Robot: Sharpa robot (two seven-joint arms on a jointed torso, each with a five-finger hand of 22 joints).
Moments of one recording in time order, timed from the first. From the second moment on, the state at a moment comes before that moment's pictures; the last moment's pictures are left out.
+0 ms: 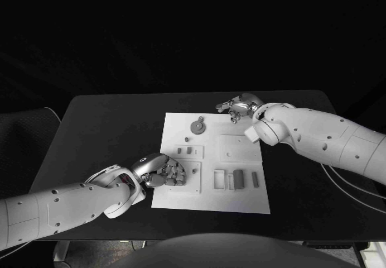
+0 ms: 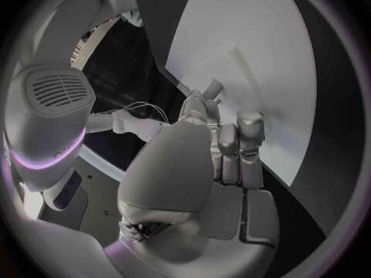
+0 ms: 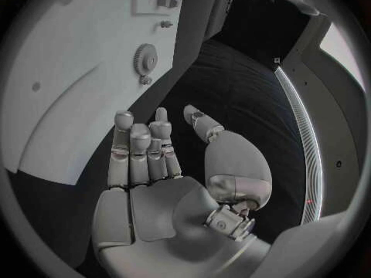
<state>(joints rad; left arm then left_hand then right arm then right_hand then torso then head) 0.98 -0.82 -0.24 1.46 -1.19 -0.51 0.38 1.72 -0.02 -0.15 0.29 0.26 1.07 0.03 0.27 0.42 1.15 -0.04 0.77 0.62 1.08 -0.14 1.41 1.10 0.03 1.20 -0.21 0.96 1.30 1.16 -0.58 -0.03 1.12 -0.66 -0.31 -0.11 0.81 -0.11 0.57 -0.18 0.14 0.96 0.11 0.31 0.51 1.08 0.00 1.24 0.80 1.06 -0.09 1.41 0.93 0.25 0.99 0.03 0.92 1.31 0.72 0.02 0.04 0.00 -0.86</state>
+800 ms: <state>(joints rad) 0.98 -0.83 -0.24 1.48 -1.19 -0.53 0.38 1.73 -0.02 -0.16 0.29 0.26 1.07 0.03 0.27 0.42 1.15 -0.04 0.77 0.62 1.08 -0.14 1.42 1.08 0.03 1.20 -0.21 0.95 1.30 1.16 -0.58 -0.03 1.11 -0.66 -0.30 -0.11 0.81 -0.11 0.58 -0.18 0.14 0.96 0.11 0.31 0.51 1.08 0.00 1.24 0.80 1.06 -0.09 1.41 0.93 0.25 0.99 0.03 0.91 1.31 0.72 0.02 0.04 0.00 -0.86</state>
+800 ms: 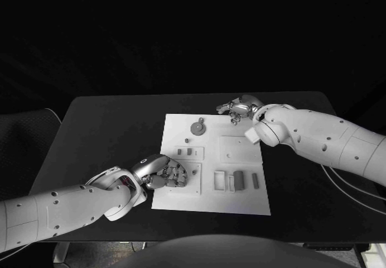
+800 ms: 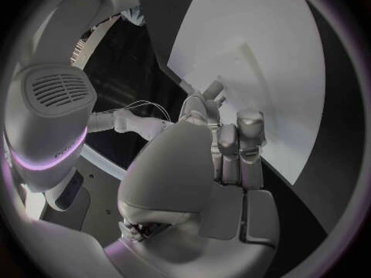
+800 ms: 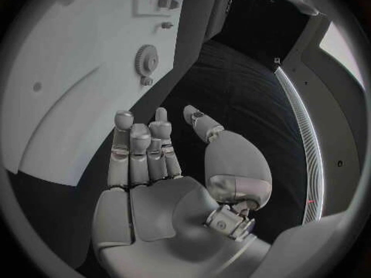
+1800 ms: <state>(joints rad) 0.98 -0.82 -0.24 1.47 -1.21 -0.51 0.36 1.73 -0.02 -0.17 0.29 0.26 1.08 0.03 0.26 0.42 1.15 -0.04 0.77 0.62 1.08 -0.14 1.43 1.06 0.03 1.21 -0.22 0.95 1.30 1.16 -0.58 -0.03 1.11 -0.66 -0.29 -0.11 0.81 -0.10 0.58 -0.18 0.14 0.96 0.11 0.31 0.51 1.07 0.01 1.24 0.80 1.05 -0.09 1.41 0.93 0.25 0.99 0.04 0.91 1.31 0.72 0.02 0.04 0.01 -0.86</state>
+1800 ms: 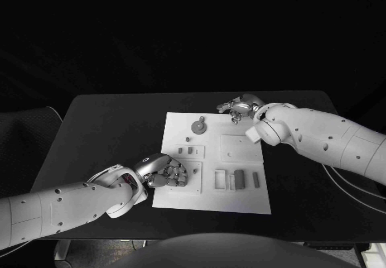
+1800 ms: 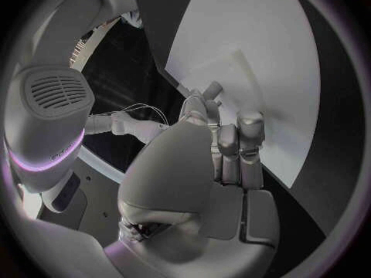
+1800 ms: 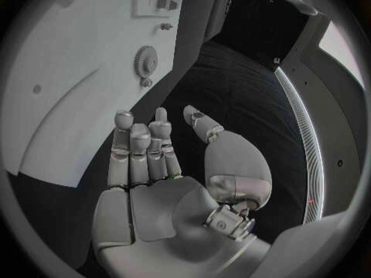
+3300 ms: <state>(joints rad) 0.98 -0.81 -0.24 1.45 -1.23 -0.48 0.32 1.68 -0.05 -0.24 0.29 0.27 1.00 0.09 0.19 0.45 1.11 -0.02 0.97 0.63 1.06 -0.12 1.46 1.00 0.02 1.21 -0.21 0.92 1.29 1.16 -0.58 -0.03 1.11 -0.65 -0.28 -0.11 0.81 -0.10 0.58 -0.18 0.14 0.96 0.11 0.31 0.51 1.07 0.00 1.24 0.80 1.05 -0.09 1.41 0.93 0.25 0.99 0.04 0.91 1.31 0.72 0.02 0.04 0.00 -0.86</state>
